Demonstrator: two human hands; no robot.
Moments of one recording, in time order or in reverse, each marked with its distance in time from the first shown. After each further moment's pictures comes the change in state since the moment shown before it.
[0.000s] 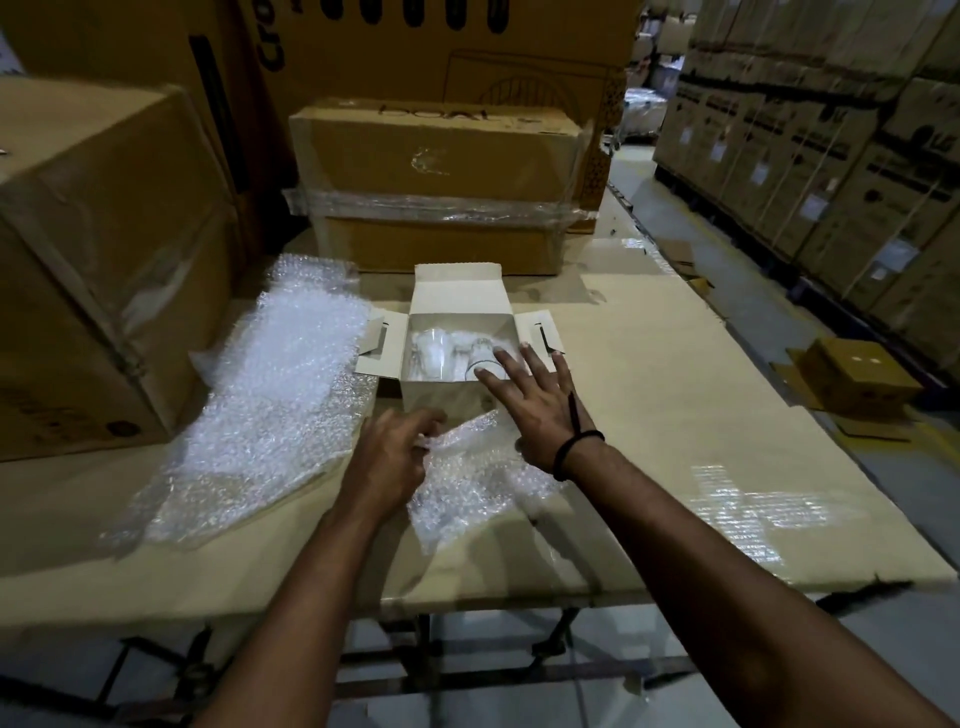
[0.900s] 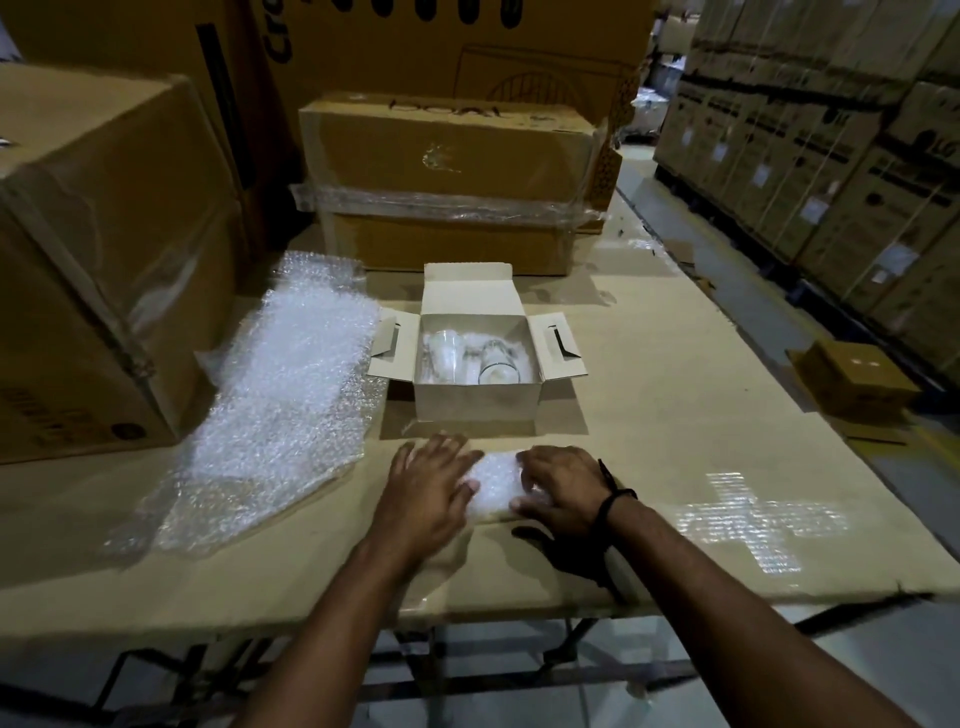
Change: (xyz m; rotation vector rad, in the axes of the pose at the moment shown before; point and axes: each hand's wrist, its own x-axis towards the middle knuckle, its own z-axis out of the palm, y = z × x) left_hand -0.028 -0.014 0.031 0.141 -0.360 -0.038; right_hand -0.041 -0.009 0.037 0.384 -0.242 -0.031
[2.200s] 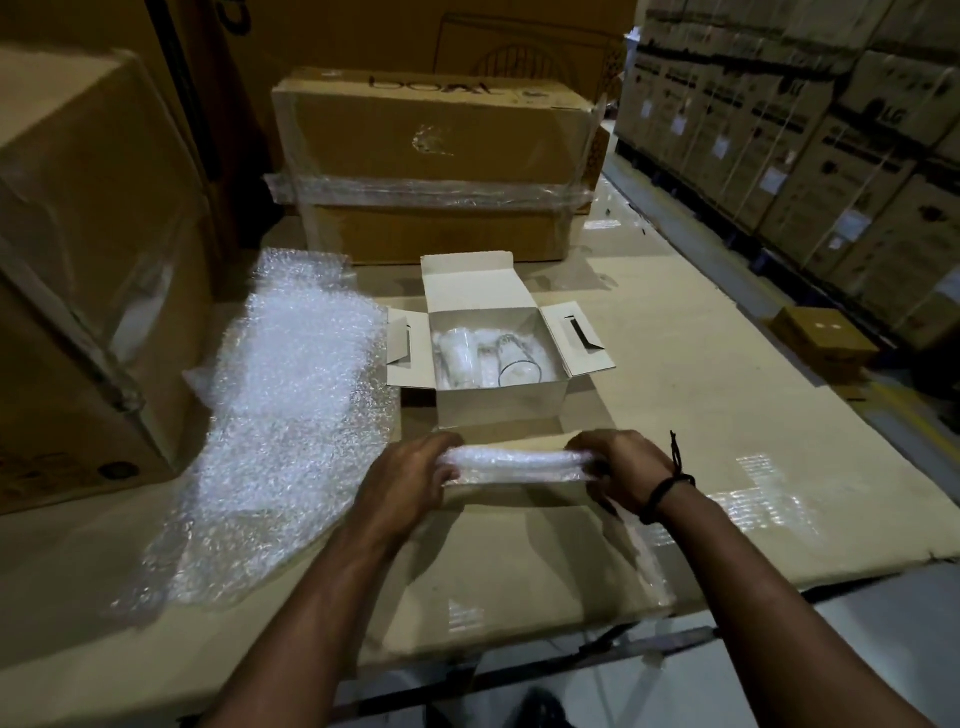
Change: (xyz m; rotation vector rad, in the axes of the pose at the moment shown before) left_hand 0.017 -0.057 -0.042 -0.191 0.167 0.079; right_hand 0.005 -0.004 -0.022 0.144 0.115 0.276
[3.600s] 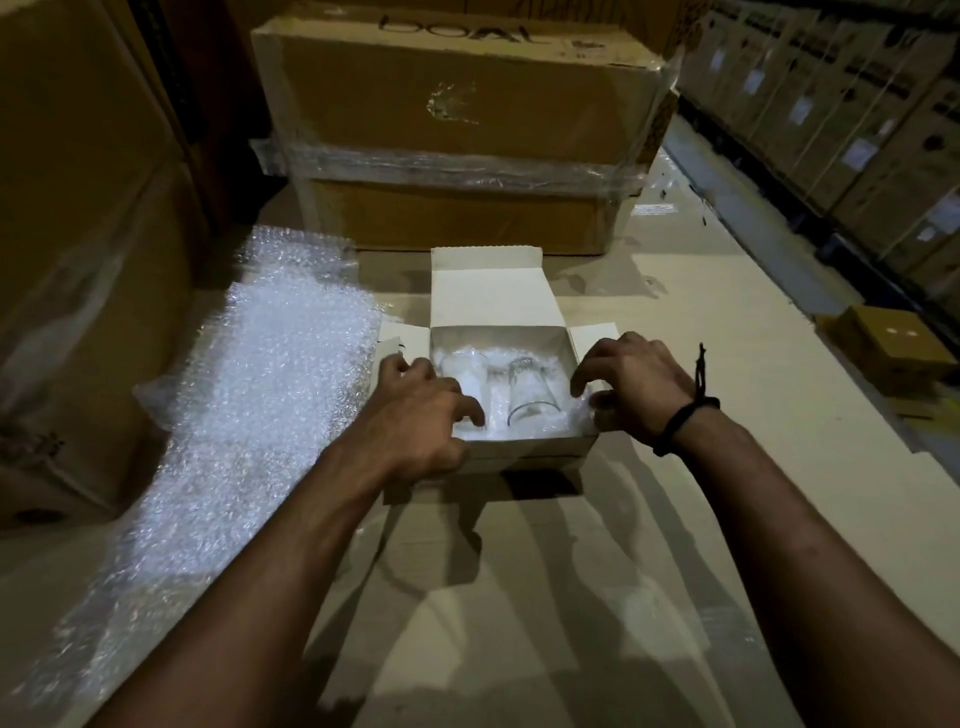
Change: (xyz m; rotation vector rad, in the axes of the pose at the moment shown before) left_hand 0.139 0.007 -0.026 0.483 -0.459 0.039; right_hand 0.139 0.005 -0.076 -0.324 -0.030 -0.130
